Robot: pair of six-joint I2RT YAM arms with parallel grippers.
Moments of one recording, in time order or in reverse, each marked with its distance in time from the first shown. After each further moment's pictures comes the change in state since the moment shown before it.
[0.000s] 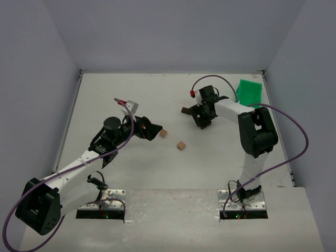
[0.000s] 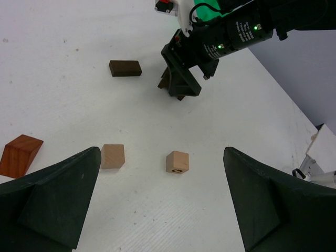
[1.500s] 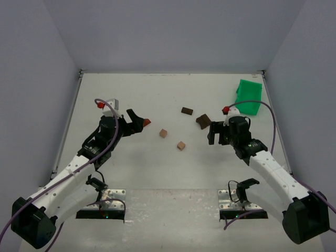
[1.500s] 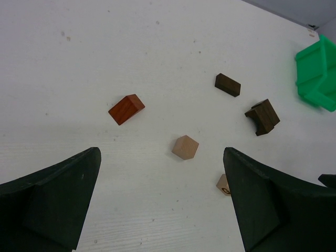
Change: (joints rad) left arm 0.000 -0.168 0.103 -0.470 -0.537 -0.179; right arm 0.000 -0.994 -0.707 0.135 0.015 0.378
